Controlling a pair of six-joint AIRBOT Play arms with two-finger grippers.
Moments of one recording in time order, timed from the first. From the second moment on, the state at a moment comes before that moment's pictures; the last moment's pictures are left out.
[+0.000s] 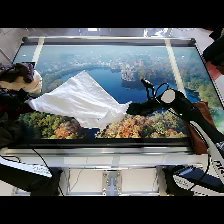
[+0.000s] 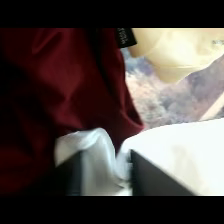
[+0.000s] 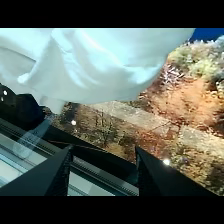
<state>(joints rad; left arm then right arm) 0.61 -1.71 1.36 1.09 -0.92 -1.55 0.31 -1.23 0.99 -0.99 1.03 1.53</state>
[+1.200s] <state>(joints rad) 0.58 -1.61 1.36 0.86 -0.98 -1.45 0.39 -1.57 1.17 -0.75 0.80 1.38</state>
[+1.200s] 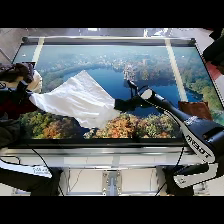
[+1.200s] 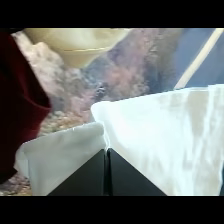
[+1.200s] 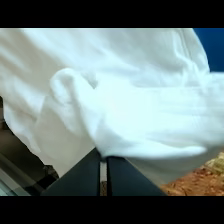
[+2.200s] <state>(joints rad) 0.76 -0.49 1.35 0.55 -1.09 -1.23 0.27 -0.82 1.82 -1.58 1.28 1.51</state>
